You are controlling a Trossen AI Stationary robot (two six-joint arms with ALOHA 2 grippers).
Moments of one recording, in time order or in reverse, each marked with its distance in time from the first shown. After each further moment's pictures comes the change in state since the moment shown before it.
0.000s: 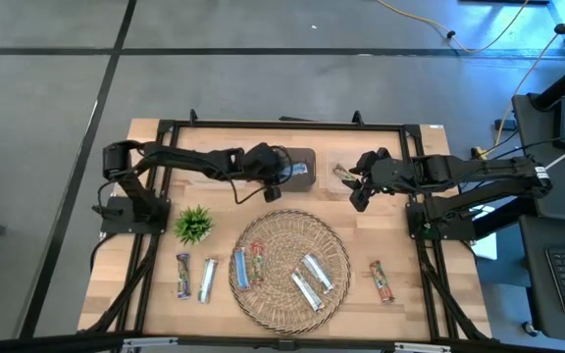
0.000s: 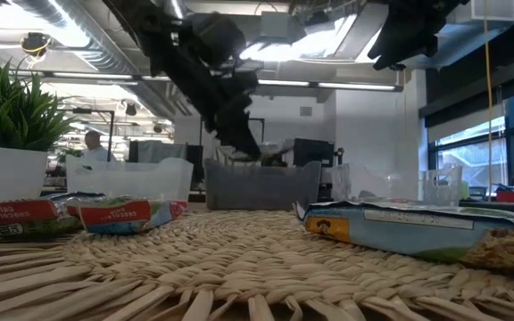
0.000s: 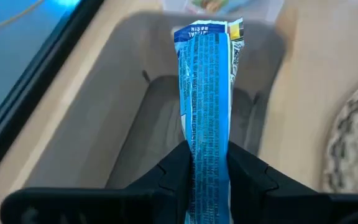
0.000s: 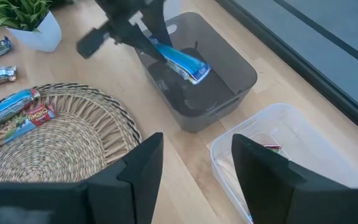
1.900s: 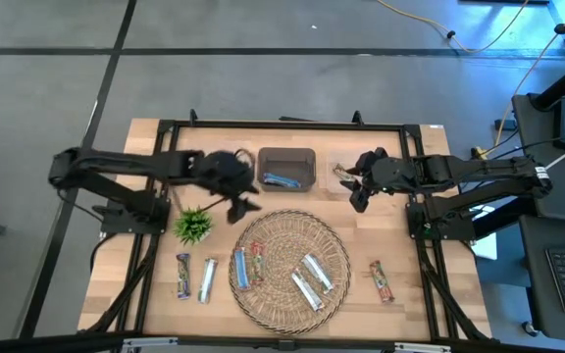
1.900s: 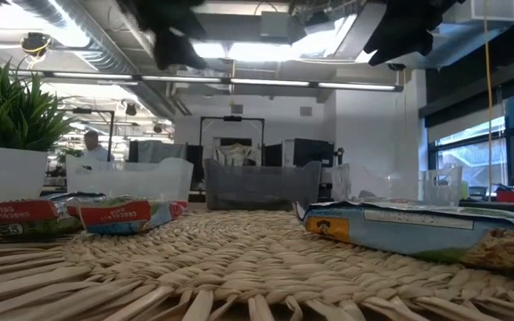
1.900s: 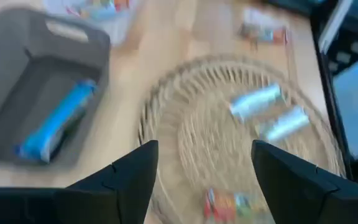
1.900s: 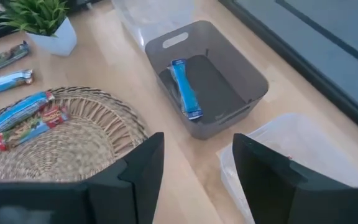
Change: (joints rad) left arm -0.233 -0.493 0.000 -0.462 0.226 -0.326; right arm -0.004 -0.001 0.000 0.043 -0.021 -0.044
